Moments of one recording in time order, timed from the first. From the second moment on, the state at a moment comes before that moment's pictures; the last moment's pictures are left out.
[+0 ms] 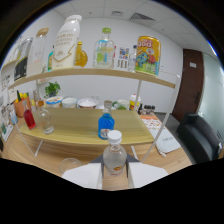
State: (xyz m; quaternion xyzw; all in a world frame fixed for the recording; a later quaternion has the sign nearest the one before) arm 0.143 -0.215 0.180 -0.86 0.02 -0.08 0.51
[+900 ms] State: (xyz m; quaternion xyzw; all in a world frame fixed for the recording) arm 0.121 -0.185 0.196 -0.48 -0.59 -0.58 0.27
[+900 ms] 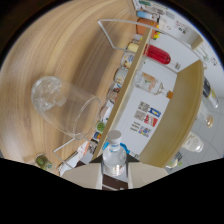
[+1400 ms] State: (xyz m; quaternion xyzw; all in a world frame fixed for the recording) arm 0.109 -0.191 0.196 -0.46 -0.62 -0.58 0.28
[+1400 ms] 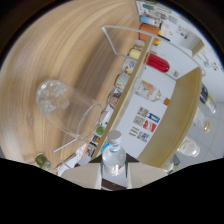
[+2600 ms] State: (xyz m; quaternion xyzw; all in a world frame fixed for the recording) arm 0.160 -0.206 0.022 -0.89 0.01 0.04 0.46
